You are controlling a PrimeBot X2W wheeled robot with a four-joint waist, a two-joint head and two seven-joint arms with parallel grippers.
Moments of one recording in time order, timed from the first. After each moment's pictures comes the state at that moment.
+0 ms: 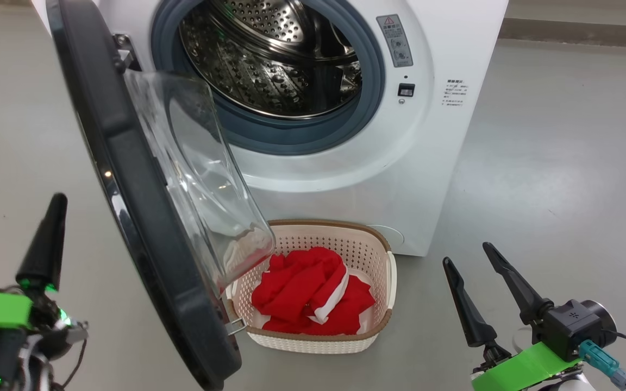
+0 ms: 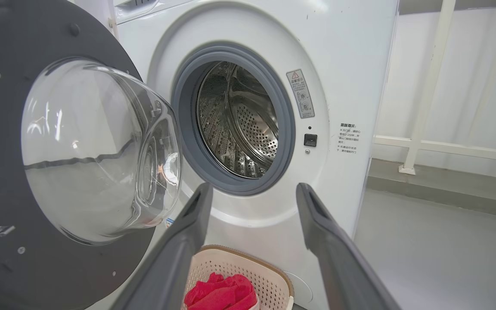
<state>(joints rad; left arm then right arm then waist) -0.24 0.08 0.24 -0.02 -1.43 0.08 0.23 -0.02 -0.09 0.14 0.11 0.24 0.13 -0.26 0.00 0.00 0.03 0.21</state>
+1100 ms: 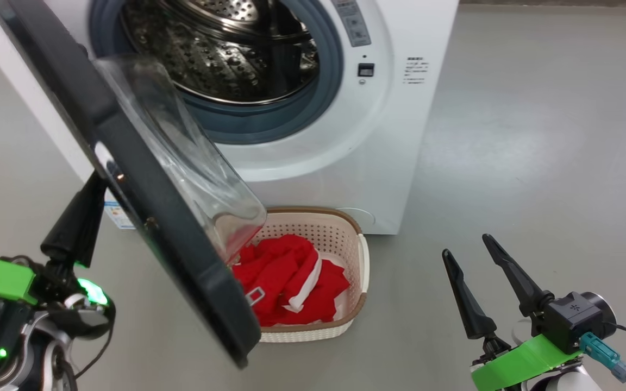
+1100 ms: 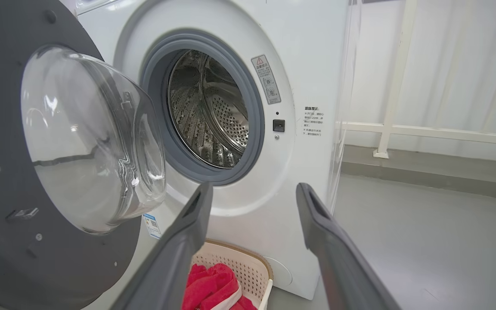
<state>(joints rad) -0.31 0.06 0.20 -0.11 -1.64 0.25 0.39 -0.05 -0.10 0.15 0.11 0.25 0.13 -0.26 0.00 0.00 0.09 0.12</state>
